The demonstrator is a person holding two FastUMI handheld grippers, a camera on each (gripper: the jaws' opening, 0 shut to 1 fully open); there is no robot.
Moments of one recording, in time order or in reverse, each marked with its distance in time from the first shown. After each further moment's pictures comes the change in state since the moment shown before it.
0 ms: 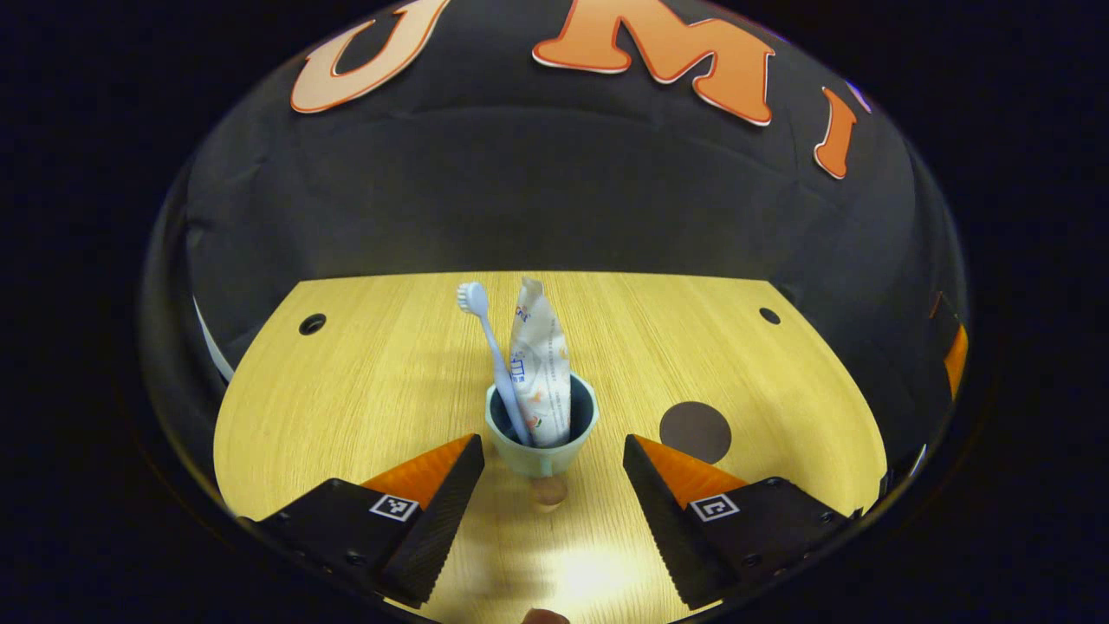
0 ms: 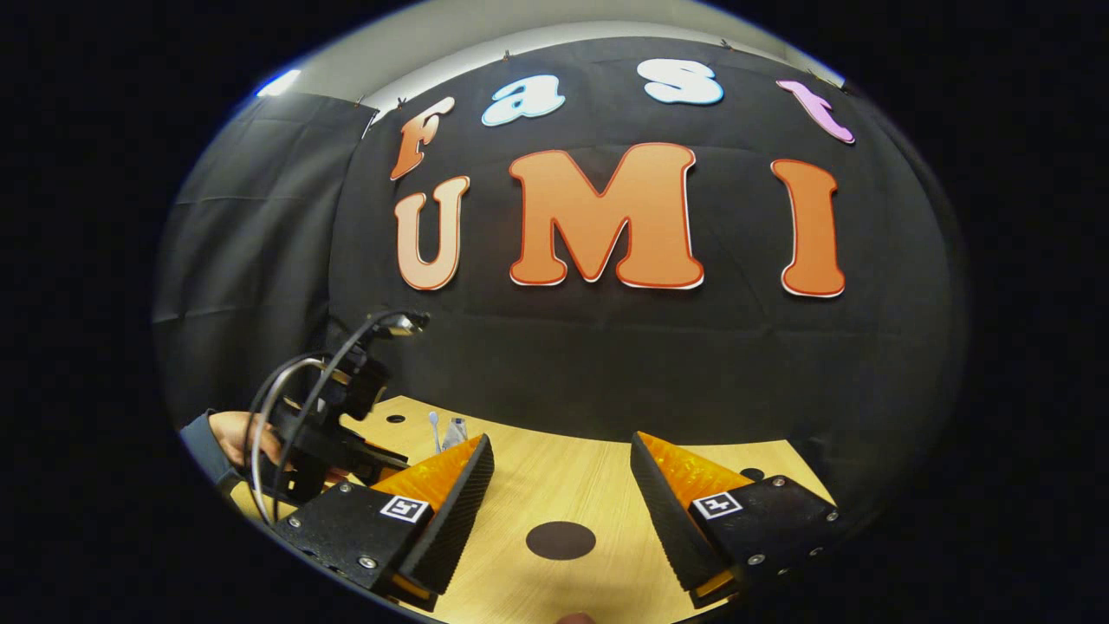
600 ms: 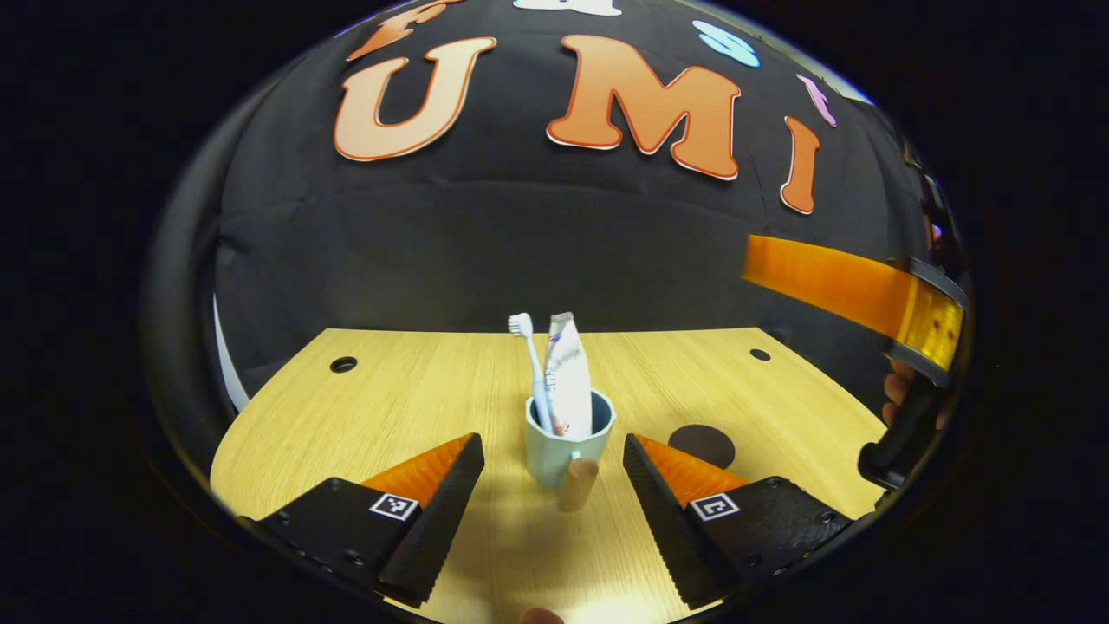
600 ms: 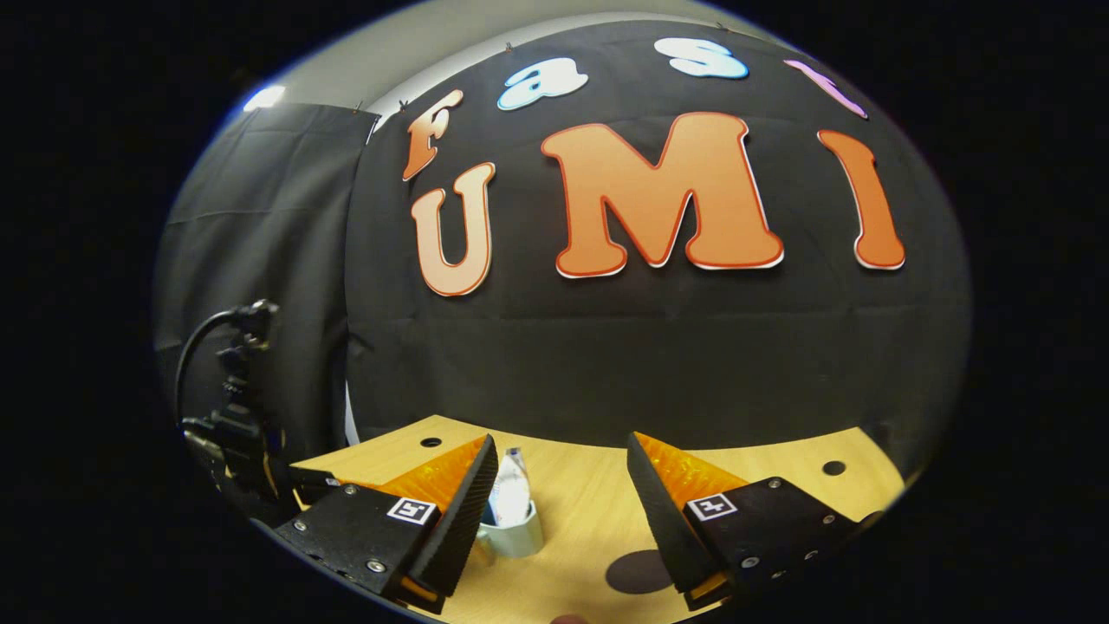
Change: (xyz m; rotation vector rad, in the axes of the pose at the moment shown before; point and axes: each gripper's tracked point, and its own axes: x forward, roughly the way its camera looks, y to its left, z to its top) left arm -0.048 0.013 0.005 0.022 -0.345 -0.035; right arm 0.090 0.074 -0.011 0.061 -0.007 0.089
